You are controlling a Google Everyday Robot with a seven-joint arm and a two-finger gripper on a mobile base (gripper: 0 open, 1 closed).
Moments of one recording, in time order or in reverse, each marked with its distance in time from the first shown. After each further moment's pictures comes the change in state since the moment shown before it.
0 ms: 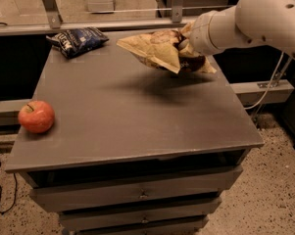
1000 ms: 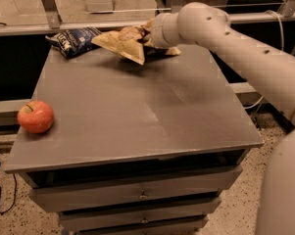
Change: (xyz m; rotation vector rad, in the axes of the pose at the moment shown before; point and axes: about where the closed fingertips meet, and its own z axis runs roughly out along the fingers) arm -0.037 -0.042 0.143 0.101 -0.073 -0.138
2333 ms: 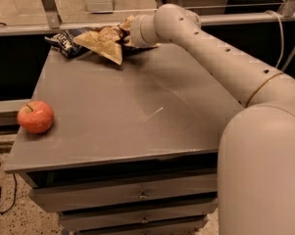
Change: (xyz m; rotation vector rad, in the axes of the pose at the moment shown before) arm -0.043 0.005 0.076 -0.035 -0.098 -0.094
